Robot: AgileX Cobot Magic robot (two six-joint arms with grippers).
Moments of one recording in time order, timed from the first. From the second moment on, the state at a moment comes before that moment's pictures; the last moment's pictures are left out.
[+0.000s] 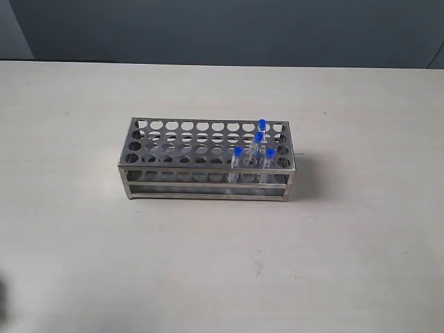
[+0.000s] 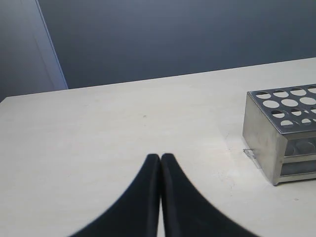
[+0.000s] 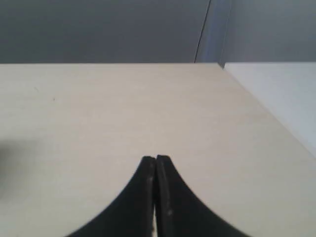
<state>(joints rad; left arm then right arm) 0.03 0.00 0.01 0.21 0.25 -0.12 -0.09 0.00 0.00 -0.04 0.32 -0.05</state>
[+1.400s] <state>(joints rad) 0.03 0.00 0.01 0.21 0.25 -0.12 -0.07 1.00 -1.29 -0.16 0.08 0.06</state>
